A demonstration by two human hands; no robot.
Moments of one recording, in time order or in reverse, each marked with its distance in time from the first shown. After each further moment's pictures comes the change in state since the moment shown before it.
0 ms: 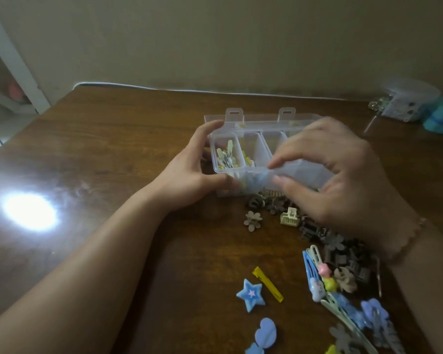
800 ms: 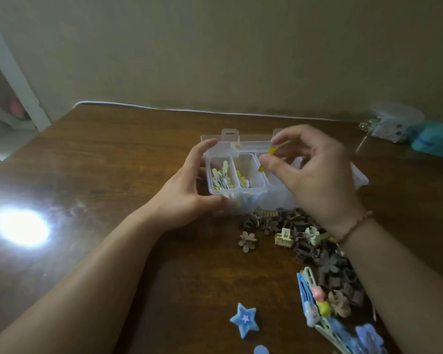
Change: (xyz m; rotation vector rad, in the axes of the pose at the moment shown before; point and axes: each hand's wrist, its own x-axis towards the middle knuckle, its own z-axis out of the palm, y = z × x) left_hand 0.000 -0.001 -0.001 -0.003 -0.010 0.016; right_hand 0.027 0.013 0.021 0.261 0.276 0.365
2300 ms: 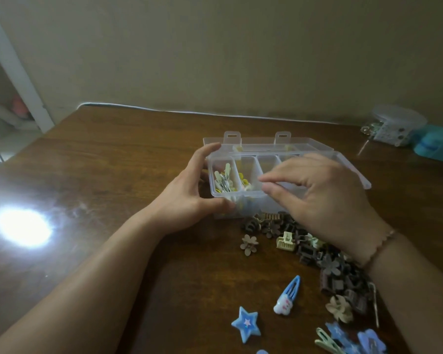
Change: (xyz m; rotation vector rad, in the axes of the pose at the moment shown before) left_hand 0.001 -0.002 -0.001 -0.010 -0.024 0.012; right_hand -0.012 0.002 -0.015 -0.442 -0.206 -0.218
